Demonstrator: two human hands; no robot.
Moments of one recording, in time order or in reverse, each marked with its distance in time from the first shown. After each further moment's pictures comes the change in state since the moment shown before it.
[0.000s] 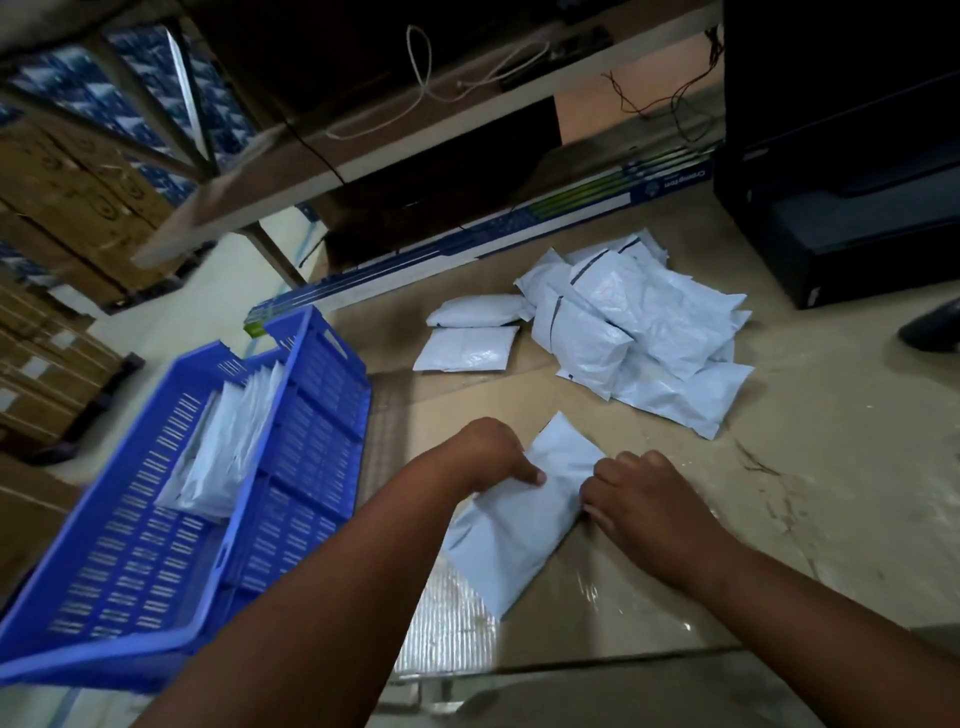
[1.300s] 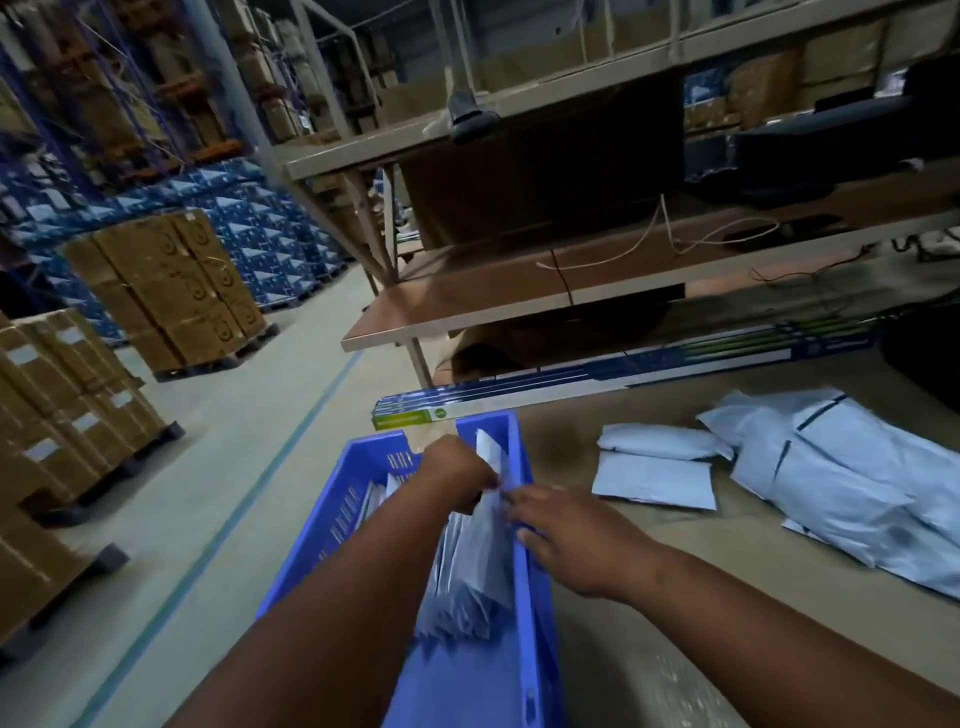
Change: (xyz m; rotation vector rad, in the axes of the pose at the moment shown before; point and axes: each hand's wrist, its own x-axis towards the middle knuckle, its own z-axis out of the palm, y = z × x) left_hand -0.002 -0.264 -0.252 -0.270 0.500 -0.154; right_hand 0.317 -0.259 0.009 0.278 -0.160 -0.139
